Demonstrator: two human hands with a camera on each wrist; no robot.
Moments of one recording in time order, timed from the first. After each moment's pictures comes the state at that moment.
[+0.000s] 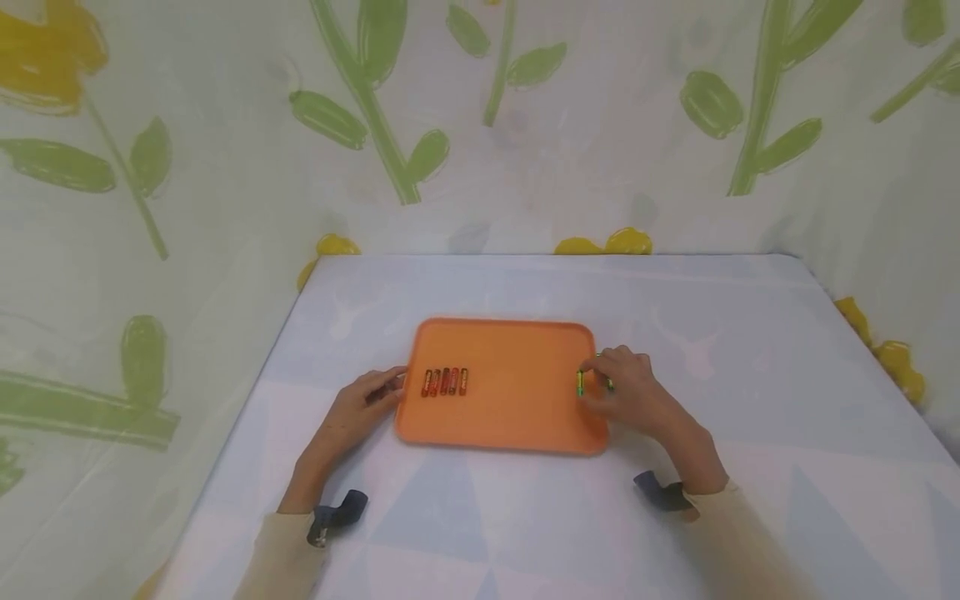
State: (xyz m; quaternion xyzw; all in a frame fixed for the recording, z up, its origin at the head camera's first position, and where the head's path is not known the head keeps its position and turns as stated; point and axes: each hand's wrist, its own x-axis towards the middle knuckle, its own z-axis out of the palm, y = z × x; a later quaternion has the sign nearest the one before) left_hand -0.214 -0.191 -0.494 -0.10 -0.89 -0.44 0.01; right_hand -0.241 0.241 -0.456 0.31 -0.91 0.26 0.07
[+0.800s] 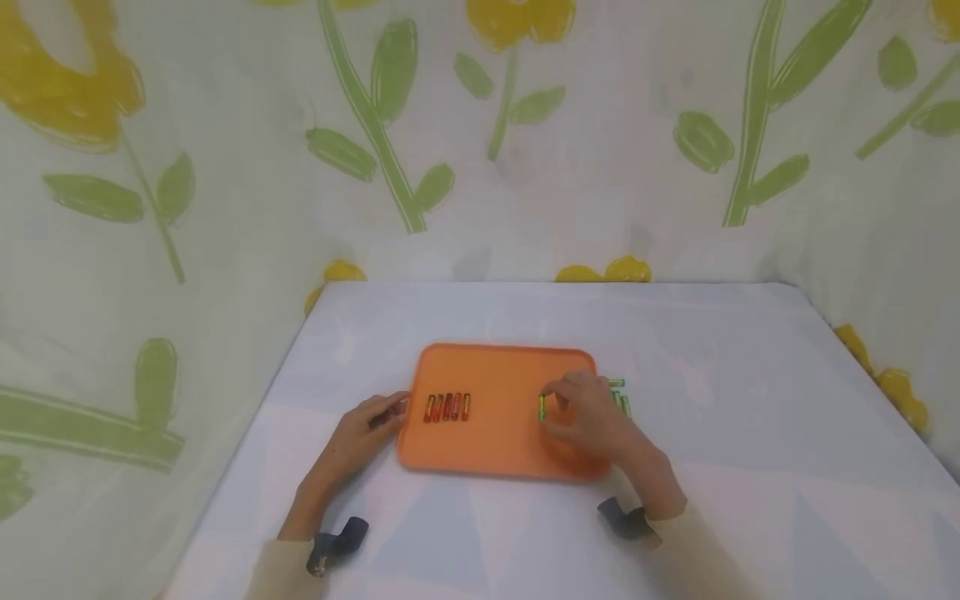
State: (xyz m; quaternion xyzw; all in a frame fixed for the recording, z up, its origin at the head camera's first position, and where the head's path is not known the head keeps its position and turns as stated) left_hand -0.208 -0.190 -0.494 -0.08 -0.90 -0.44 0.01; right_hand -0.235 0.188 -0.459 0.33 -0.89 0.29 0.11
